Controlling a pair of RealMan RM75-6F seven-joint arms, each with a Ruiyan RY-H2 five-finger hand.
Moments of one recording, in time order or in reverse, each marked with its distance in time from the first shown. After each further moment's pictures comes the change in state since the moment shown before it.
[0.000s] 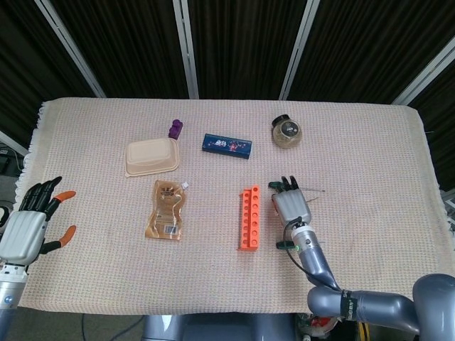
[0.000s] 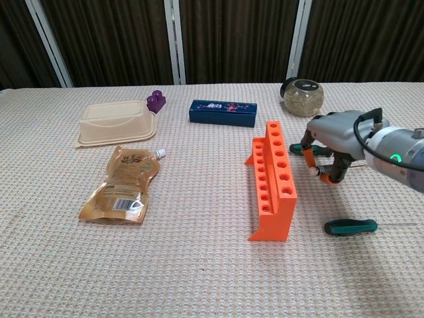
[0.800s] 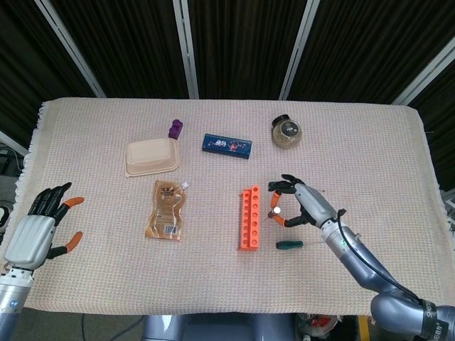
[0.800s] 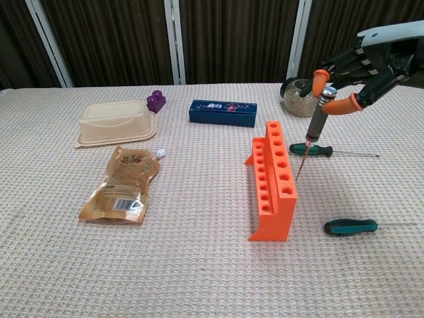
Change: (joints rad) left arm -0.003 0.008 0.027 -0.036 0.016 -0.023 0.036; right arm -0.164 0.504 0.199 -0.377 -0.210 -0.390 0.975
